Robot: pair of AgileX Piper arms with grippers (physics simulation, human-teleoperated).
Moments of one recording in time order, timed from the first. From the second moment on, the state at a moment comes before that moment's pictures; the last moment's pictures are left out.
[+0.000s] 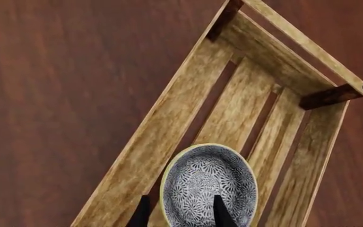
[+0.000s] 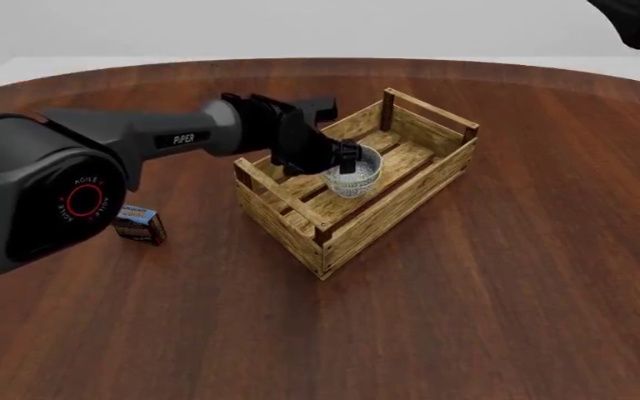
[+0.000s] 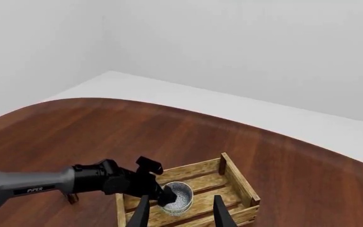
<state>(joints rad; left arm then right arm) -0.56 2.28 -1.78 0.41 -0.39 0.43 0.76 -0.92 0.26 -0.02</state>
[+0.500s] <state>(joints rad) -0.55 2.14 -1.72 0.41 -0.36 0.43 0.75 -0.92 0.27 -0.03</state>
